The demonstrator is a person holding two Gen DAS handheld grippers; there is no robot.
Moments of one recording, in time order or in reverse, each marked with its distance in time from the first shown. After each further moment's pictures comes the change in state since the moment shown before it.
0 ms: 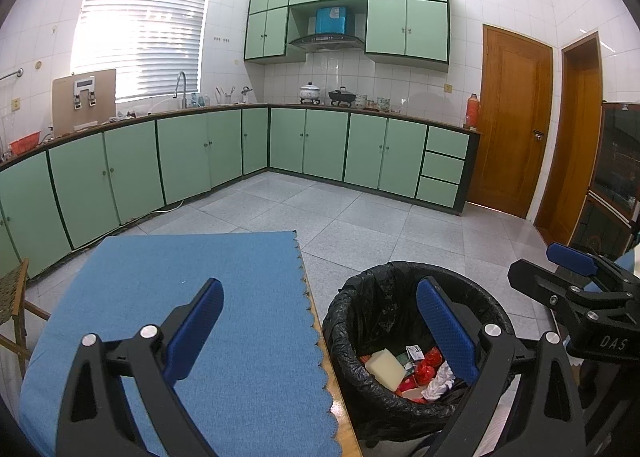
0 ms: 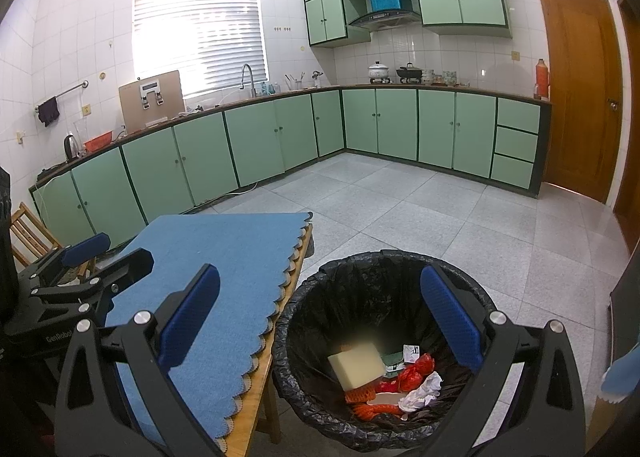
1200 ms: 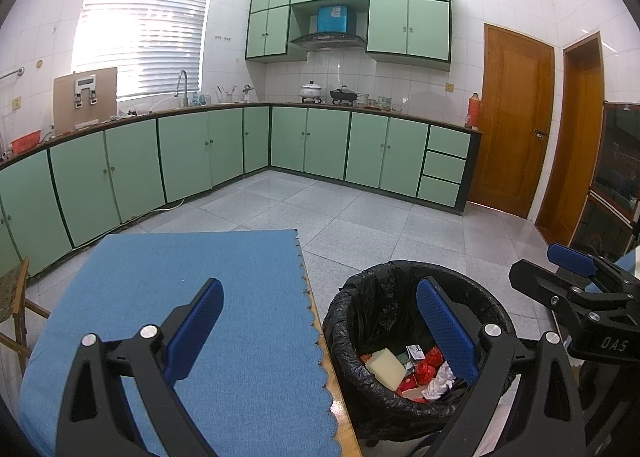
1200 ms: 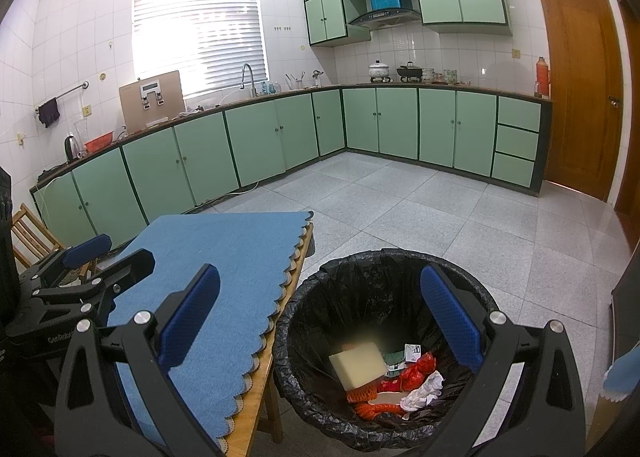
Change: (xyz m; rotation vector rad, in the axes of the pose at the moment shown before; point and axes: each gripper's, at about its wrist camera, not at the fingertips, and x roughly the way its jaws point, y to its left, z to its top) left arm 0.001 -0.001 -0.002 -0.003 0.002 0.004; right arm 0.000 0.002 0.000 0.001 0.003 0.005
